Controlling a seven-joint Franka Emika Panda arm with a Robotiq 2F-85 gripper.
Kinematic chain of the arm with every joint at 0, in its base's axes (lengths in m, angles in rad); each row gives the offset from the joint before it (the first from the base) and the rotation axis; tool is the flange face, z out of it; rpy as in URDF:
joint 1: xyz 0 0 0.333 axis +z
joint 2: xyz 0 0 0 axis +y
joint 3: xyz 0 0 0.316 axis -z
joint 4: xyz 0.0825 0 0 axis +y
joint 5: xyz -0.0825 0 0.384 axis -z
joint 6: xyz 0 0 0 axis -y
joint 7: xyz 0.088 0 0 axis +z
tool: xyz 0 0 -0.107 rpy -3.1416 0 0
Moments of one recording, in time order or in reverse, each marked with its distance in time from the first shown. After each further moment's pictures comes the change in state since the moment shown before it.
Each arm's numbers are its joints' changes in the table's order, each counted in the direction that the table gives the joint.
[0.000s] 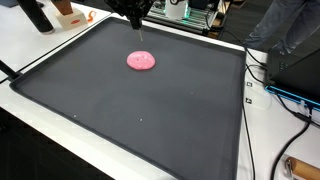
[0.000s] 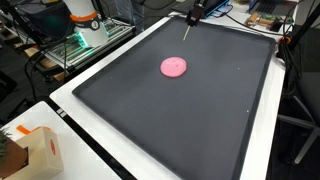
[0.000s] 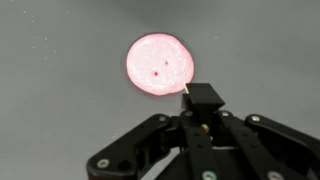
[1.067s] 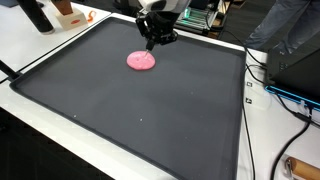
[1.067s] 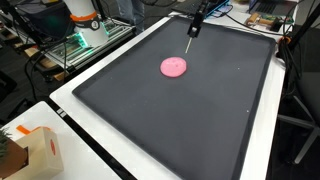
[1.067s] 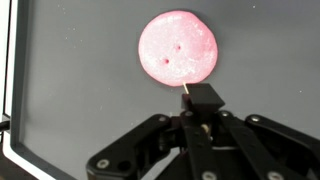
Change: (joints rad) arm 0.186 0.008 -0.028 0.207 0.407 0.249 -0.486
